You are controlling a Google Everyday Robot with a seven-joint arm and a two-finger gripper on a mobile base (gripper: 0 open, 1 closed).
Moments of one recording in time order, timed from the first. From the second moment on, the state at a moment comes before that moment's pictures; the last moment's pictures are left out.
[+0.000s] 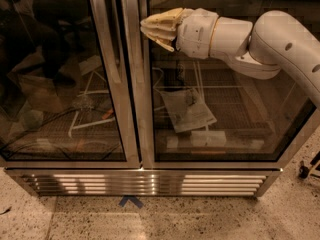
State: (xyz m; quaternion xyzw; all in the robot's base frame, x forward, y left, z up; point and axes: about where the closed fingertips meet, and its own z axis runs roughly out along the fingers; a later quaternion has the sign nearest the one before) arm 0.621 0.009 1.011 -0.68 0.15 -0.14 0.70
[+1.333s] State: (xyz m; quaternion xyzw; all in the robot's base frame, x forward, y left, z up) arm 0.631 0.014 1.003 -0.69 0.14 -0.13 0.70
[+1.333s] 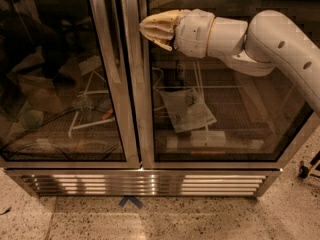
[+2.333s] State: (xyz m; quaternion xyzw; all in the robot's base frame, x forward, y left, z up) arm 0.645 0.021 1.000 -0.68 0.15 -0.15 0.70
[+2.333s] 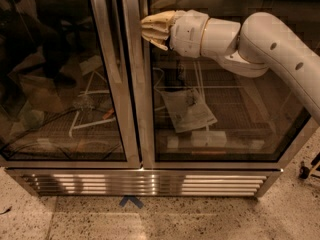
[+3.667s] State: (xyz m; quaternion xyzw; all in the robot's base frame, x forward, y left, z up) arm 0.642 0.031 1.000 -0.68 0.13 -0.14 0.71
